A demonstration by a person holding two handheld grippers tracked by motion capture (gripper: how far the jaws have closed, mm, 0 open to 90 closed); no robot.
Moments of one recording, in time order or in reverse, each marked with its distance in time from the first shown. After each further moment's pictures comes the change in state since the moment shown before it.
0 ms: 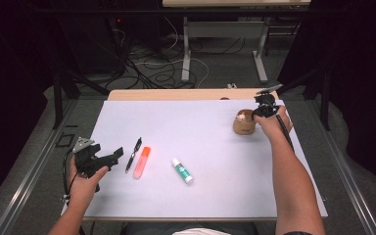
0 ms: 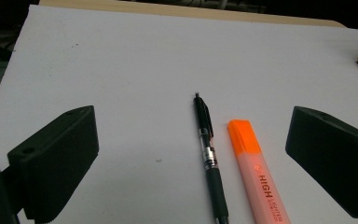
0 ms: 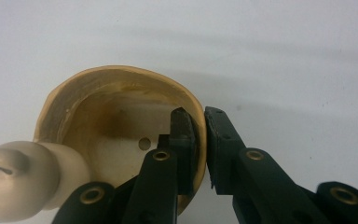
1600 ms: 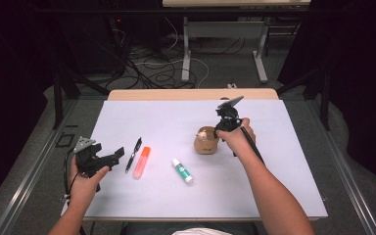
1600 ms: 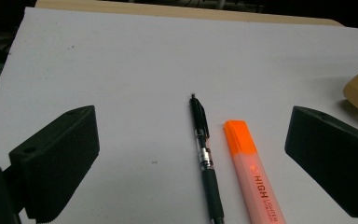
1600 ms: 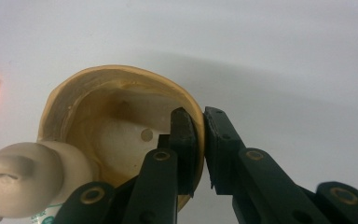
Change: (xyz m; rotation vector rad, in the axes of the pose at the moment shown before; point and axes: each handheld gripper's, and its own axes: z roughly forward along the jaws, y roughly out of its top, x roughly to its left) left arm -0.004 0.001 0.000 0.001 -0.005 0.011; right arm 0.140 -0.038 -0.022 0.159 0.185 -0.008
